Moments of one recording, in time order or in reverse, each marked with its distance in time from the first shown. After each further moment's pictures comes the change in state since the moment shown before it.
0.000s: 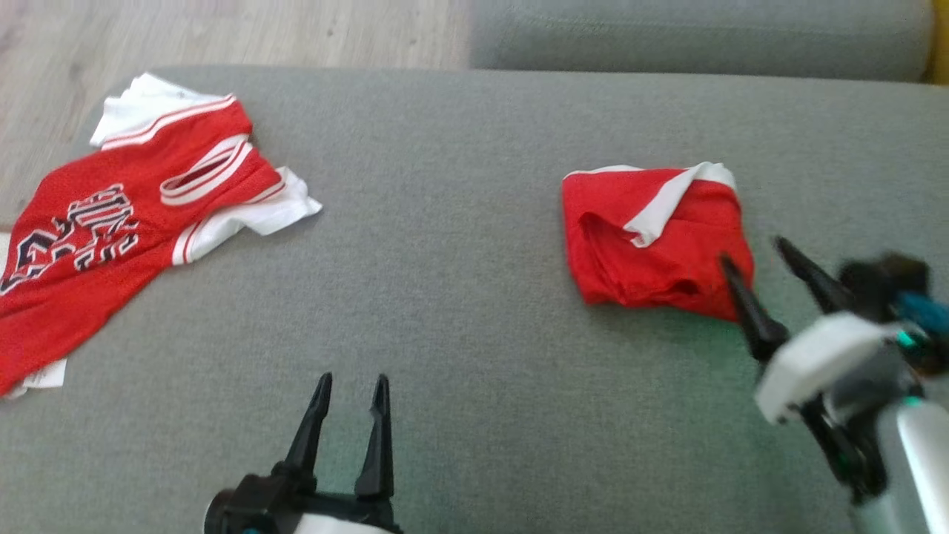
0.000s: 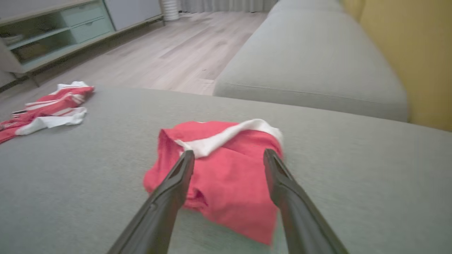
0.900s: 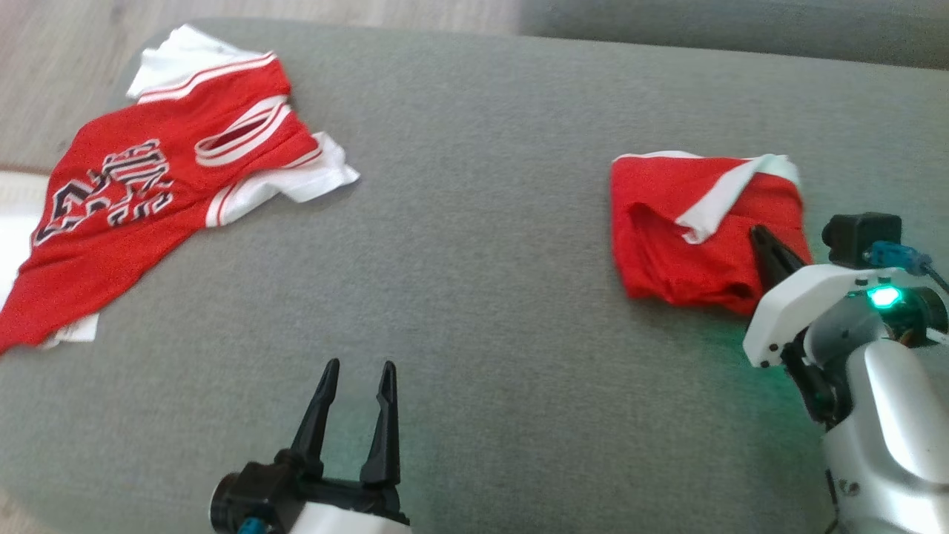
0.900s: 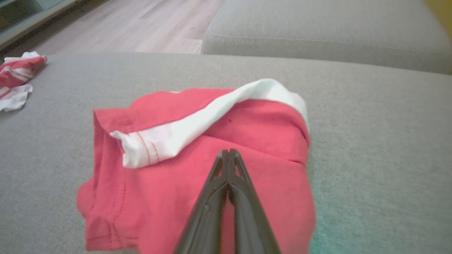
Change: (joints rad) left arm -0.013 0.000 -0.009 -0.016 -0.008 -0.014 0.000; right arm -0.196 0.085 -0.099 0.378 -0.114 0.000 -0.061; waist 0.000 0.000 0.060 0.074
